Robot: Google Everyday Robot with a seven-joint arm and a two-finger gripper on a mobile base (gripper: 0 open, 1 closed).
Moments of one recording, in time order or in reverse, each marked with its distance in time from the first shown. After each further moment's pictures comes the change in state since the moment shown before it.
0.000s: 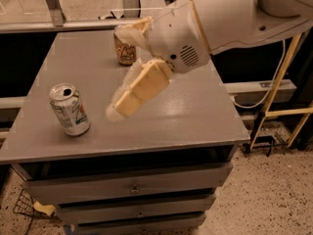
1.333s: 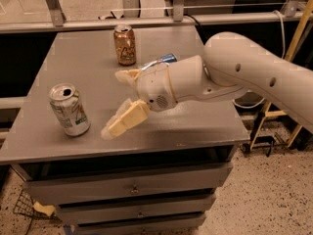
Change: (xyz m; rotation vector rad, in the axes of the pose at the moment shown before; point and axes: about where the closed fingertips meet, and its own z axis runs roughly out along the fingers) arm 0.096 -0.036 0.091 0.002 -0.127 0.130
